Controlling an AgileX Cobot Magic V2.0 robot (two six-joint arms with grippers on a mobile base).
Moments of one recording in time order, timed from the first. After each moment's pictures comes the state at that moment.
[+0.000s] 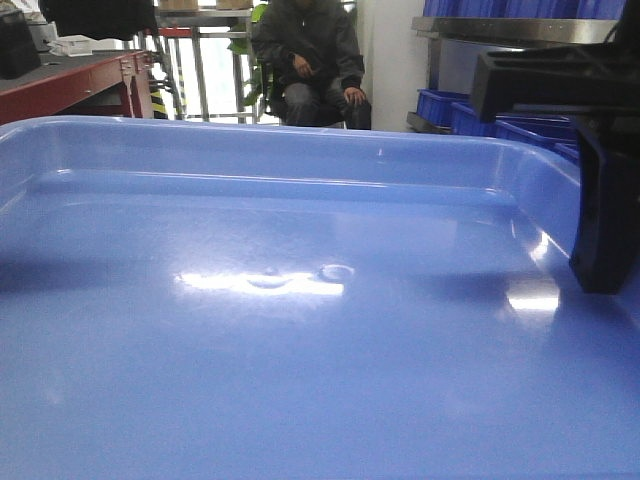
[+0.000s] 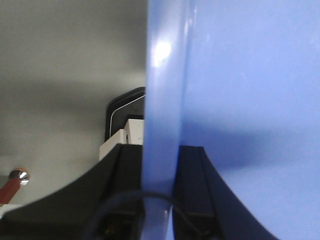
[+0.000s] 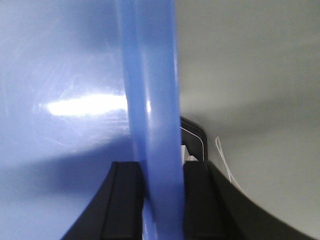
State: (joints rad) left arm -0.68 1.22 -0.96 0.02 1.17 -0.71; right arm 0.75 1.26 -0.94 -0.12 1.06 0.92
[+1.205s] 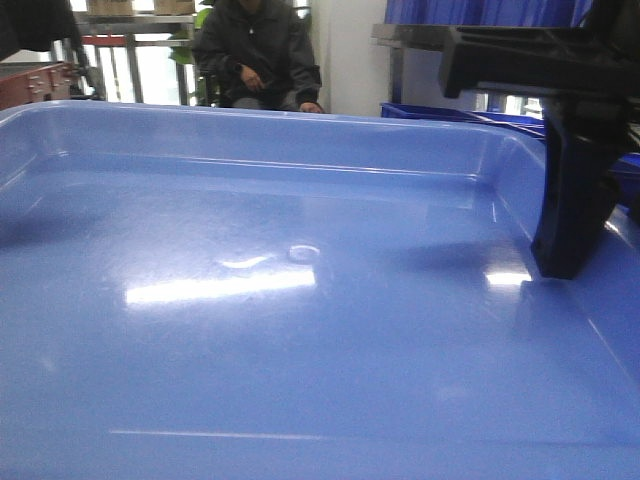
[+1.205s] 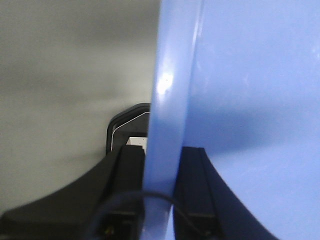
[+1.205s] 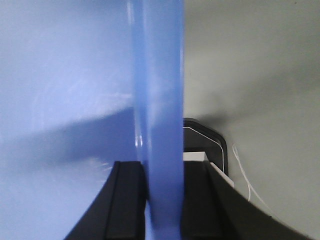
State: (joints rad) left arm -0.56 1.22 -0.96 0.02 1.12 -0.57; right arm 0.75 1.26 -0.94 -0.09 1.01 0.94
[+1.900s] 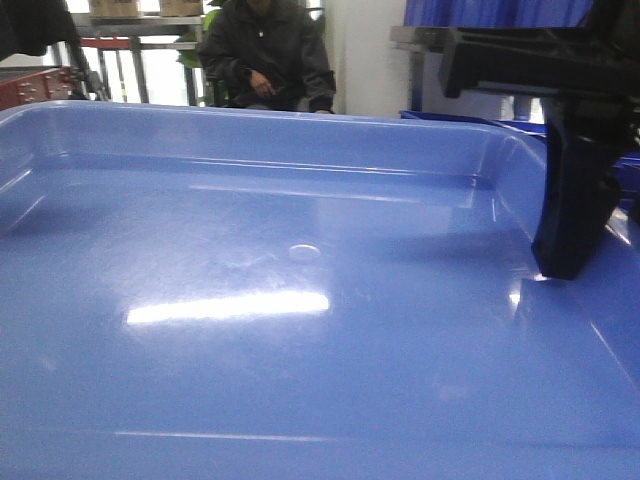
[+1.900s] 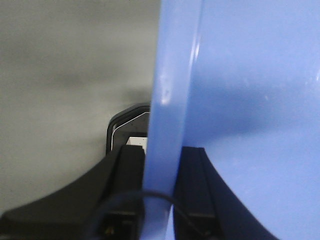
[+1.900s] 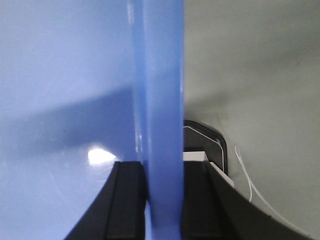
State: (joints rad) left arm -0.56 1.22 -0.96 0.02 1.12 -0.57; right arm 0.75 1.26 -0.94 -0.09 1.01 0.94
